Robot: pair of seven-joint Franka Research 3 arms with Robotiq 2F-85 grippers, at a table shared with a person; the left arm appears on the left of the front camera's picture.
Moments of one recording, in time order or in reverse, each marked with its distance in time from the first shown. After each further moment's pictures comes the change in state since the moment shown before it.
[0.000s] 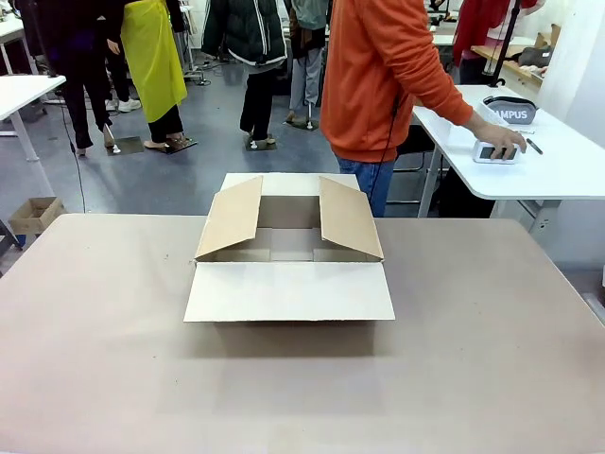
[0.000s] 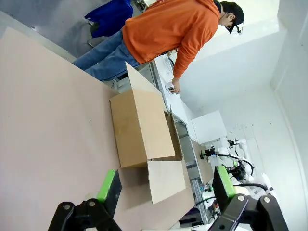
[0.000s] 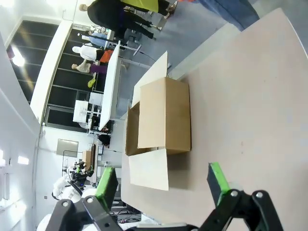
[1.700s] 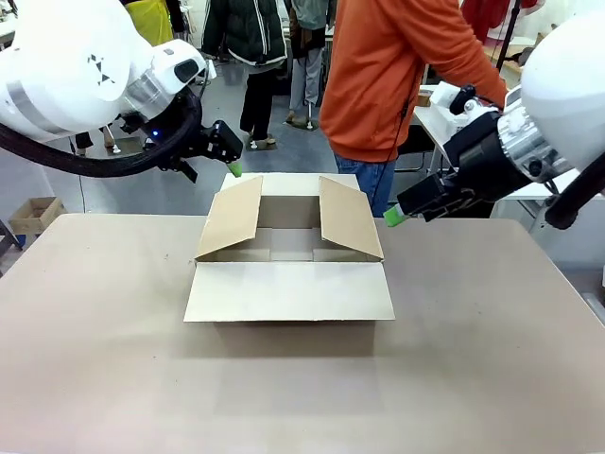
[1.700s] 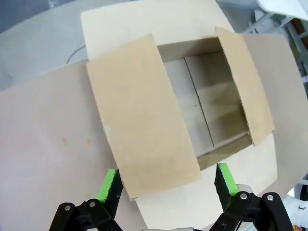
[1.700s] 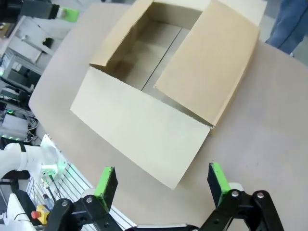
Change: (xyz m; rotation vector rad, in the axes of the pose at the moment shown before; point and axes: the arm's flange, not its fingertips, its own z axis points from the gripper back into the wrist) left arm -0.062 -0.200 -0.403 0.690 0.515 -0.513; right arm -0.139 0.180 -0.245 -0.291 0.442 0.781
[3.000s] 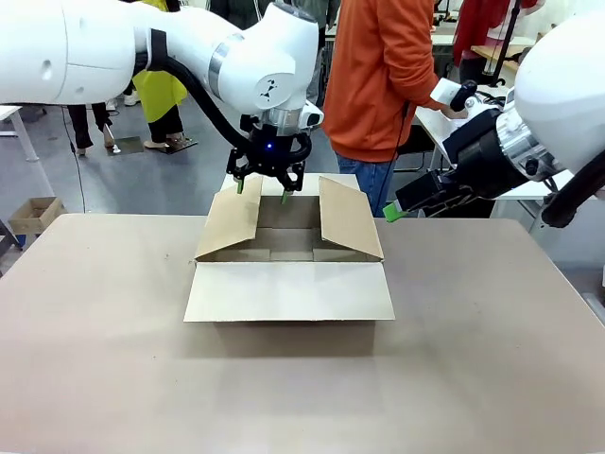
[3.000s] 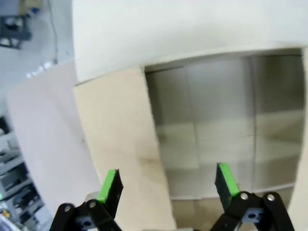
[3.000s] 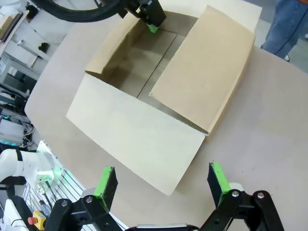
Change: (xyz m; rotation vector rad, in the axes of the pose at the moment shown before) left arm 0.098 -0.088 -0.178 0.515 0.370 0.016; right arm 0.004 -0.001 -0.001 -0.024 -0.030 0.001
